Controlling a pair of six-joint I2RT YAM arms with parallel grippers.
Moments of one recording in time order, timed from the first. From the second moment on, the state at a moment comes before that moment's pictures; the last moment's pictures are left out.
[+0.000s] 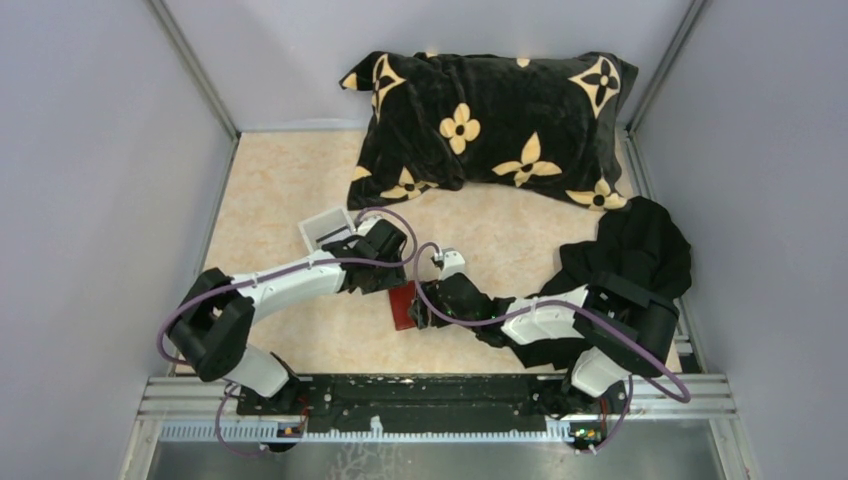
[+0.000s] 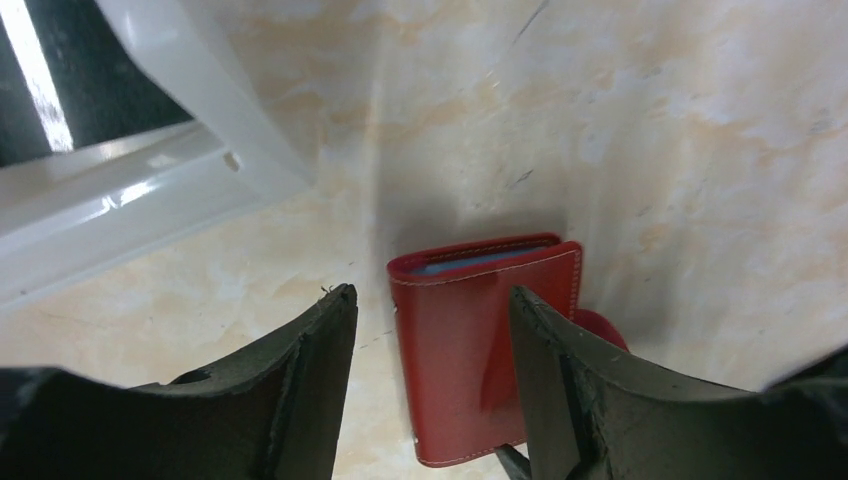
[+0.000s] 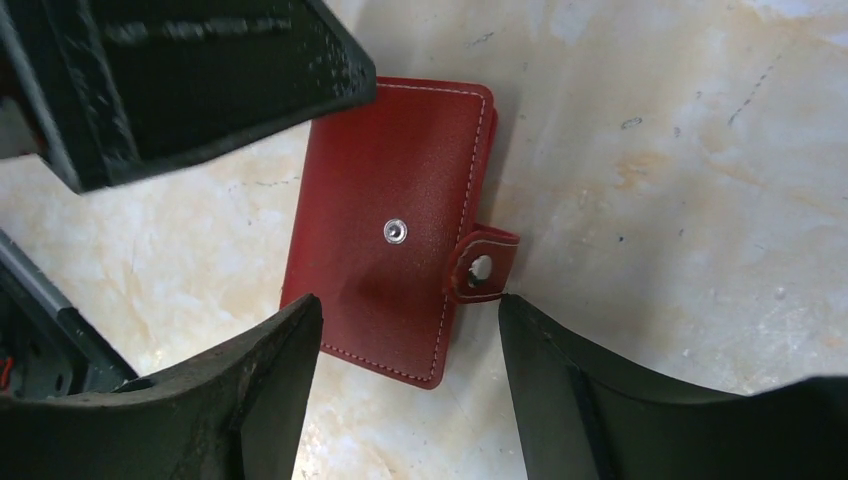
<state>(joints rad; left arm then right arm) -0.77 1.51 0.90 -0.44 -0.27 -0.88 1.07 1.52 0.52 0.39 0.21 0.68</state>
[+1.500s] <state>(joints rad) -0.66 1.40 1.01 -0.56 -0.70 -0.77 1.05 1.48 0.72 0.21 0.16 0.49</state>
